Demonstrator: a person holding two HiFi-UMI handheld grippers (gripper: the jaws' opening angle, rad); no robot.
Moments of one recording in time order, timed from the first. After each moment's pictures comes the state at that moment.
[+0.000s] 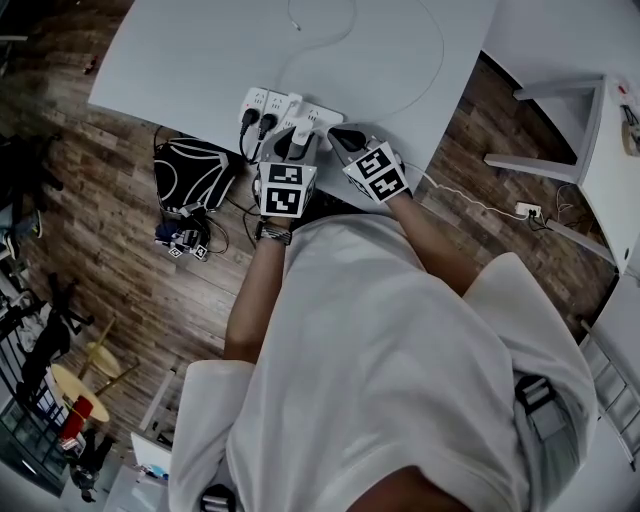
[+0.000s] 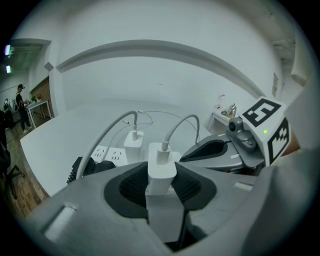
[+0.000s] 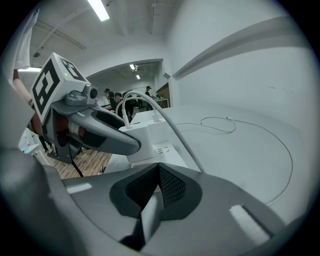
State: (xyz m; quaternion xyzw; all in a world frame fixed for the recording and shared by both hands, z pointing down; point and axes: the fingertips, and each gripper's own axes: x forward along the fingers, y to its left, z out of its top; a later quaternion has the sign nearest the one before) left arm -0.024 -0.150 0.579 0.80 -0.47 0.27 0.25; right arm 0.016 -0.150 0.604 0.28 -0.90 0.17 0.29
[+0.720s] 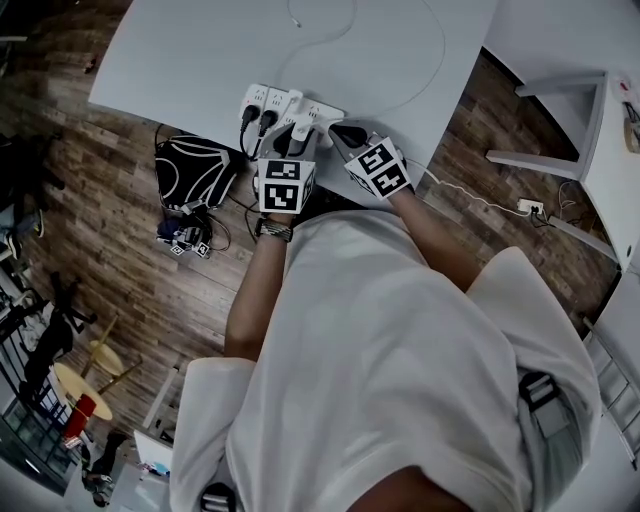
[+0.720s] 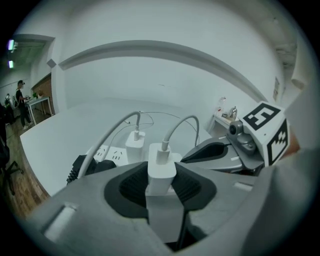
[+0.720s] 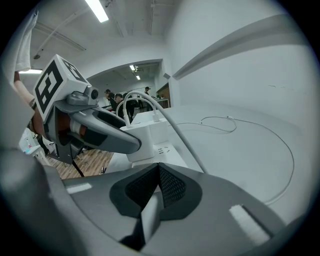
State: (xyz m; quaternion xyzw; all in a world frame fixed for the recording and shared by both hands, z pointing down) left arm -0.025 -0.152 0.577 0.80 -0.47 0.26 0.26; right arm 0.016 -0.150 0.603 0.28 -0.90 0.17 0.29
